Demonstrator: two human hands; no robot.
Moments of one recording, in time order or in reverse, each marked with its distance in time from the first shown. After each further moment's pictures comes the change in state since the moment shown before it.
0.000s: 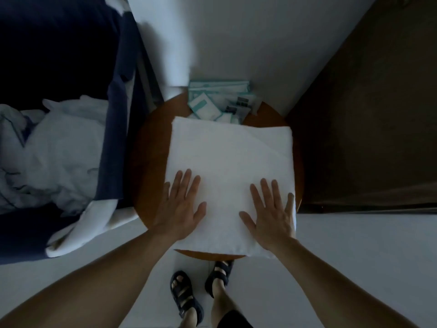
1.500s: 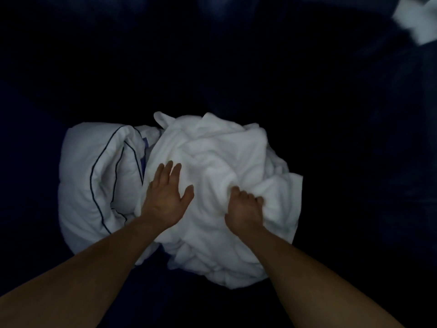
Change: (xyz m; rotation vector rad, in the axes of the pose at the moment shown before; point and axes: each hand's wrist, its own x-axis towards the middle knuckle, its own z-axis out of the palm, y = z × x) left_hand 0.111 -0.564 -0.012 -0.484 0.005 -0.332; right_hand 0.318 -0.553 0.050 -0.029 -0.144 -0.057
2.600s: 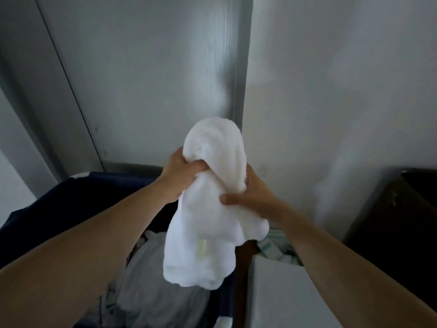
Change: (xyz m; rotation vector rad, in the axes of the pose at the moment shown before) left_hand -0.342 0.474 -0.246 -0.867 0.379 0.448; right_hand -0.393 0.258 -0.417 1.079 0.365 -0.662
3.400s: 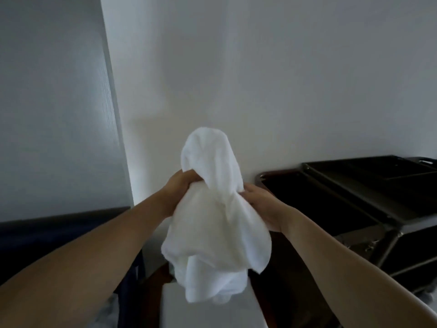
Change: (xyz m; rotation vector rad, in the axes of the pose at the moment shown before) left_hand -0.049 0.099 0.230 -0.203 -0.571 -0.112; right_hand -0.165 0.007 -0.222 0.258 0.341 0.306
